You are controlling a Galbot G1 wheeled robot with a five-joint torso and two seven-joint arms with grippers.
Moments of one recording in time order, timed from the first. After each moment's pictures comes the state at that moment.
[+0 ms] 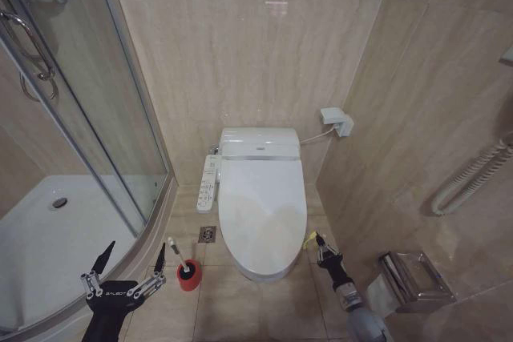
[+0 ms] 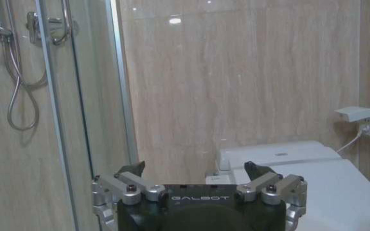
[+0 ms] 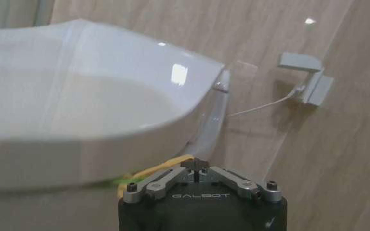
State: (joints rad) left arm 2.09 -1.31 -0.66 -2.50 -0.13 -0.18 -0.13; right arm -1.22 1.29 0.48 1.27 -0.12 0.51 0.04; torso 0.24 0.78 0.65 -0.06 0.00
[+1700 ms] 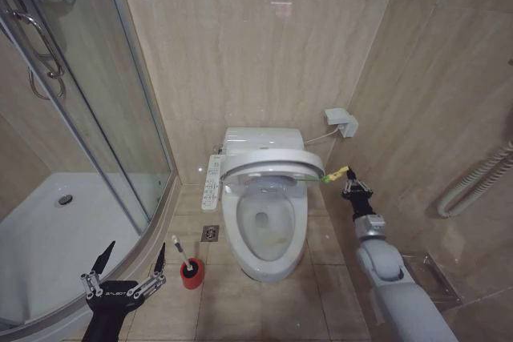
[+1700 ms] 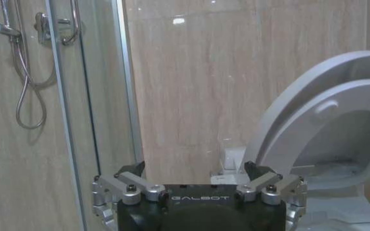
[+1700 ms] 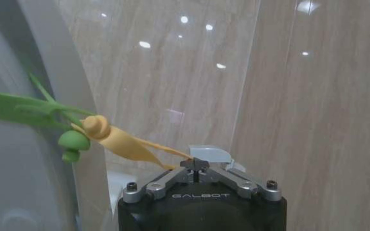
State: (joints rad) left arm 2.09 -1.31 -0.66 -2.50 -0.13 -0.18 -0.13; right arm -1.04 1.19 0.54 1.59 0.14 0.18 0.17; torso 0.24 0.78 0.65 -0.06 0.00
